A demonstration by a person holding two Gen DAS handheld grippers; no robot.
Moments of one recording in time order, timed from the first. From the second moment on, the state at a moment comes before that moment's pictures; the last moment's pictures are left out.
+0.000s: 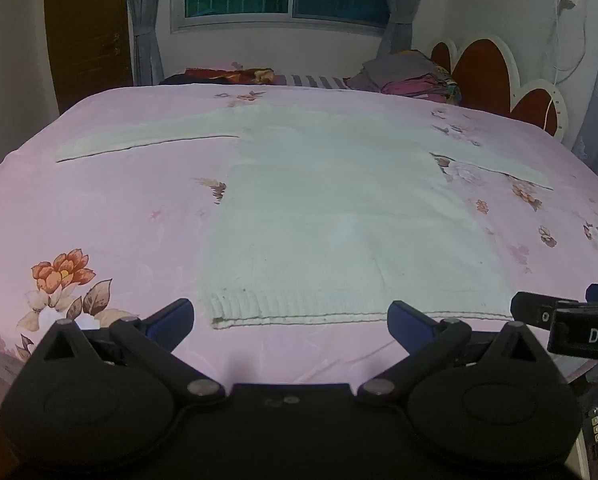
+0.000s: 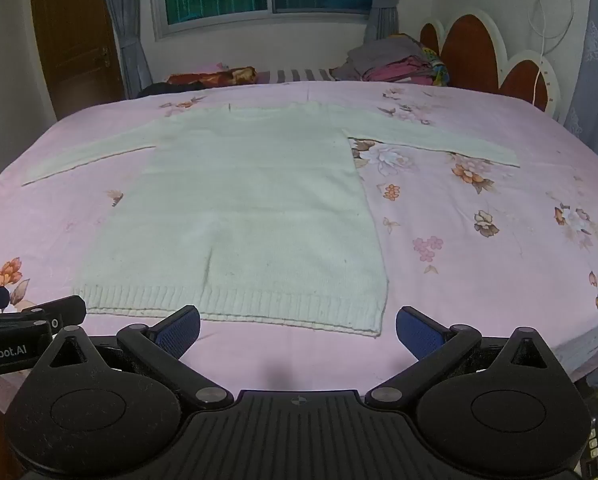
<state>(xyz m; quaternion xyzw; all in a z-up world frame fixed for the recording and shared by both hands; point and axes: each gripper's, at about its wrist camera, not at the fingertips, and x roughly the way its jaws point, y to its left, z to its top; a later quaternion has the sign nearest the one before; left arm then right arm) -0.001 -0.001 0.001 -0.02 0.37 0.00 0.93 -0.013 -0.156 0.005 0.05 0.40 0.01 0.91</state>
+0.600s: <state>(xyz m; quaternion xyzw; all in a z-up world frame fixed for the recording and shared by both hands) 0.000 0.000 0.001 -0.02 0.37 0.01 0.93 -0.015 -0.161 0.004 0.05 0.40 0.02 0.92</state>
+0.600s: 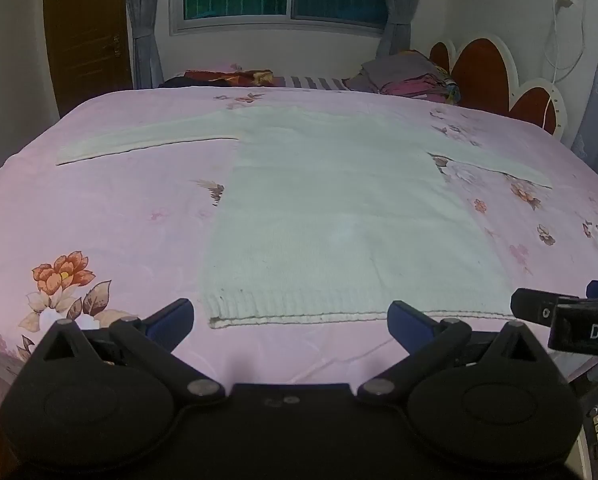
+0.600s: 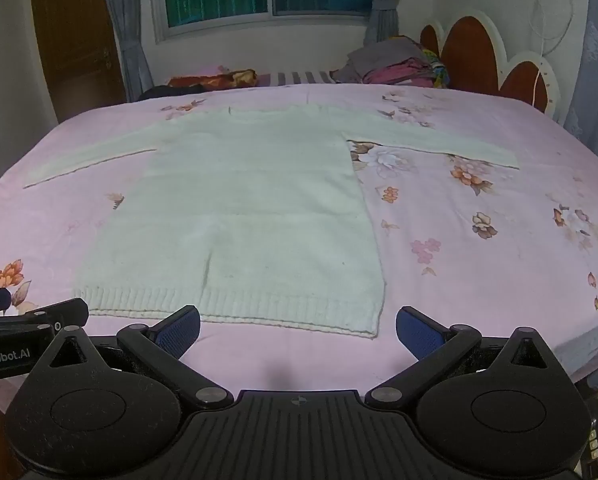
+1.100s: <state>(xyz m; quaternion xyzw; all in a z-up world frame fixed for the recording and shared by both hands) -0.005 -0.005 0.004 -0.02 0.37 0.02 0.93 -0.018 -0.162 0.009 0.05 0.40 0.02 0.92</state>
